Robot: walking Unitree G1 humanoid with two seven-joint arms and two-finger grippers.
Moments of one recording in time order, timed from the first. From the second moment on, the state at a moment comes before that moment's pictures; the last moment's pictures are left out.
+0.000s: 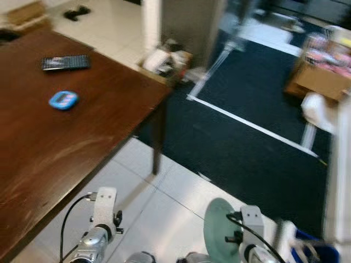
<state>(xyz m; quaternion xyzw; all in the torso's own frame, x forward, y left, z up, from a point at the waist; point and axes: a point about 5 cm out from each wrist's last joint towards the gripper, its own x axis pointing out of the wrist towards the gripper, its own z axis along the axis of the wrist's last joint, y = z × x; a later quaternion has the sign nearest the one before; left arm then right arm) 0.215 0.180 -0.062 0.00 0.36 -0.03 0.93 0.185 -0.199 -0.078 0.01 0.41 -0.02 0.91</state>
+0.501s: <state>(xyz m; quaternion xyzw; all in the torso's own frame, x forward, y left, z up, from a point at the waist) 0.207 0.179 -0.070 0.03 0.41 -0.05 0.91 0.183 -0.202 -0.079 0.01 0.42 -0.01 0.91</state>
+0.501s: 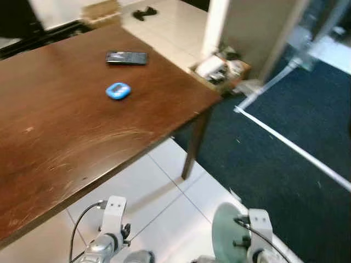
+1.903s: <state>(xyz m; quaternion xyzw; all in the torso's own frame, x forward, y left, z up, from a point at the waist) 0.199 0.186 -0.074 0.02 0.44 -0.05 0.89 0.189 -0.201 -0.075 0.01 0.40 -0.02 0.92</state>
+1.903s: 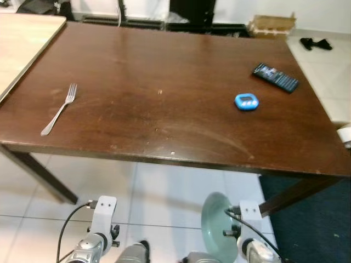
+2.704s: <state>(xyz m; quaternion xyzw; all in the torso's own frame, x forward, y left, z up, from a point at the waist) 0.197 0.178 -0.076 0.00 0.45 -0.05 0.89 0.178 -0.211 -0.079 0.00 0.41 -0.04 0.91</state>
